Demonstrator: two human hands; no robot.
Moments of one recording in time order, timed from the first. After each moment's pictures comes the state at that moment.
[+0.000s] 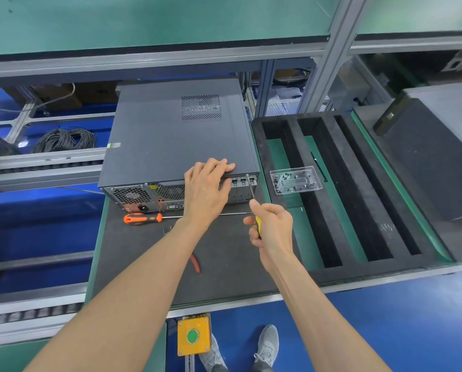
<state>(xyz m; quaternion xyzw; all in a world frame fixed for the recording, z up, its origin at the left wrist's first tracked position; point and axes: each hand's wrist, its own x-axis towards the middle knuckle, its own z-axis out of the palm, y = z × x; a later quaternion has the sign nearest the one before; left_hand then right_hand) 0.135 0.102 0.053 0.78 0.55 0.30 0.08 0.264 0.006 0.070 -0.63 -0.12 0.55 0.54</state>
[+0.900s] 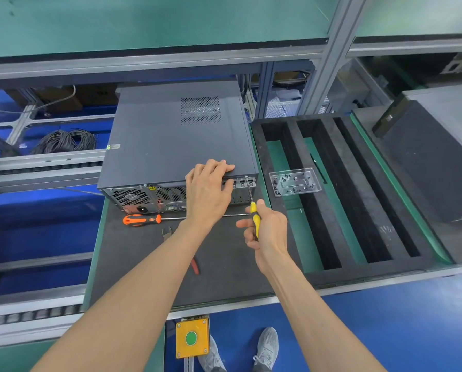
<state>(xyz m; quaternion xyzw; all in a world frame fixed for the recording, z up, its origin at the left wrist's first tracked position) 0.145 0.096 0.063 0.76 0.57 0.30 0.08 0.259 0.008 0.069 -0.62 -0.11 0.57 0.53</state>
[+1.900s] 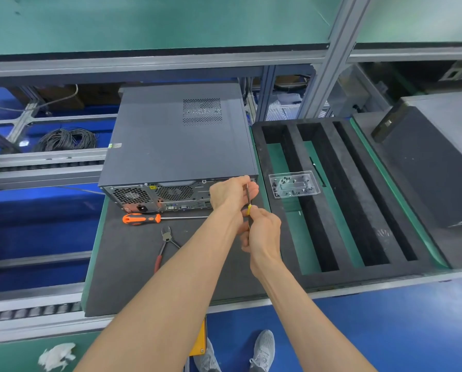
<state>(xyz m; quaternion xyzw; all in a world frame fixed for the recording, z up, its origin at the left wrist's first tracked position) 0.206 0.085 0.097 0.15 0.62 0.42 0.65 0.245 0.001 0.077 -0.67 -0.17 0.51 0.51</state>
